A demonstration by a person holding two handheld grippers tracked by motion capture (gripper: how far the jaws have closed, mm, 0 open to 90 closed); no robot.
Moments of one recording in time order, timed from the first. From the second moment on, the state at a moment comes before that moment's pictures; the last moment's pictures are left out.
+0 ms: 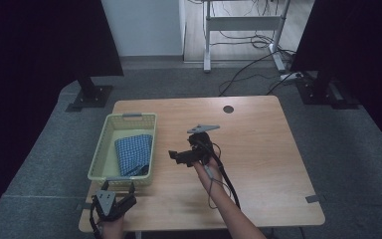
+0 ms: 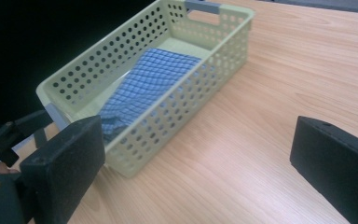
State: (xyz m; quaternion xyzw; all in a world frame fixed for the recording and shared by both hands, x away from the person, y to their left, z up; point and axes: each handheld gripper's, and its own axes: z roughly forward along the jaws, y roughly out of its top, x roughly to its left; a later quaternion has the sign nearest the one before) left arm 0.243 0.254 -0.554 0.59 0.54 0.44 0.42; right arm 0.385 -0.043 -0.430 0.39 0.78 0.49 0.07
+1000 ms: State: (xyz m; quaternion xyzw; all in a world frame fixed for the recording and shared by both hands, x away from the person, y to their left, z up) left arm 0.242 0.255 -0.554 0.58 0.54 0.44 0.42; right arm 0.344 -0.177 -0.439 0.45 0.73 0.49 0.15
